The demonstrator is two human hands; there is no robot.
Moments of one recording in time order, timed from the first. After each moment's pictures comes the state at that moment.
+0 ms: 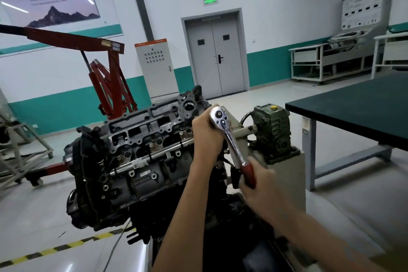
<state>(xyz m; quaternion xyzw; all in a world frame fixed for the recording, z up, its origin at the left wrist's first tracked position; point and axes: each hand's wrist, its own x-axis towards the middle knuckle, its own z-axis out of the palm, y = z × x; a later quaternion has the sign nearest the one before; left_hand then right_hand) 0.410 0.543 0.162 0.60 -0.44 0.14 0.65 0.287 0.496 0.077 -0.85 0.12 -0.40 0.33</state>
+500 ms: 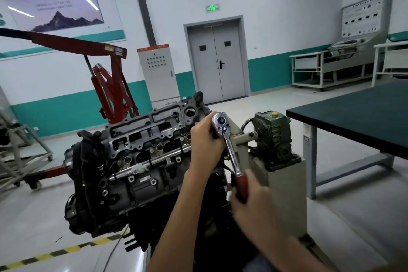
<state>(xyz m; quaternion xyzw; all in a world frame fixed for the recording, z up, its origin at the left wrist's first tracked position) 0.412 0.552 0.162 0.61 -0.49 0.23 0.58 0.286 0.527 0.080 -0.81 0.17 -0.42 0.37</state>
